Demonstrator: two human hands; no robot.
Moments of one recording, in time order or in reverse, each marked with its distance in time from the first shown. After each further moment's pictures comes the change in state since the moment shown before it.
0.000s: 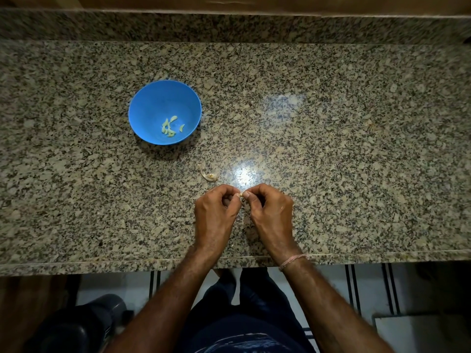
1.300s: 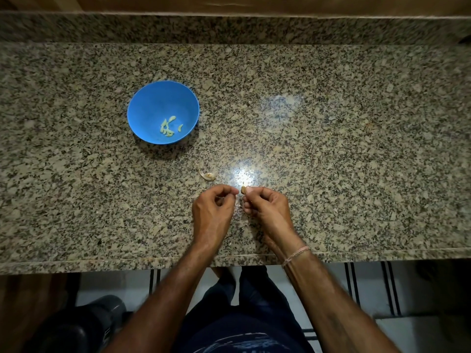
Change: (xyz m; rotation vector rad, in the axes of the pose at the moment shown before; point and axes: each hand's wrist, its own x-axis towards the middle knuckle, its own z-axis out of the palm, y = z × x) left_hand -0.002 0.002 0.001 -0.173 -0.043 -0.208; right_hand 0.004 0.001 -0.009 0.849 -0.201 0.639
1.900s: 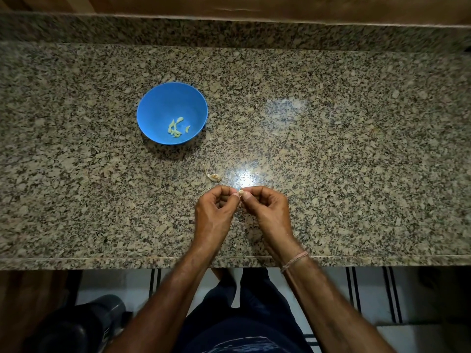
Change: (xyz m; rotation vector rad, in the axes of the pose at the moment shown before) left_hand -0.003 -0.002 -0.011 -0.261 -0.043 -0.076; right_hand -0.013 -0.003 0.017 -0.118 -0.012 -0.174
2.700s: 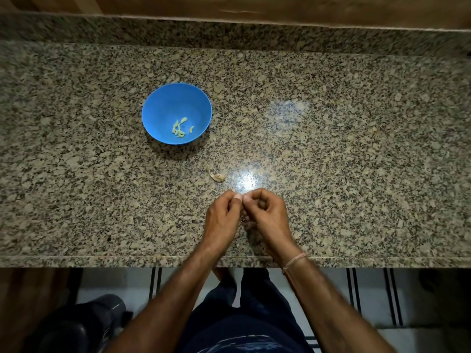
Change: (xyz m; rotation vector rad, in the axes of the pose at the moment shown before) left_hand 0.000 -0.008 0.005 0.156 -0.140 -0.050; right_hand 0.002 0.012 0.000 -0.177 -0.069 0.006
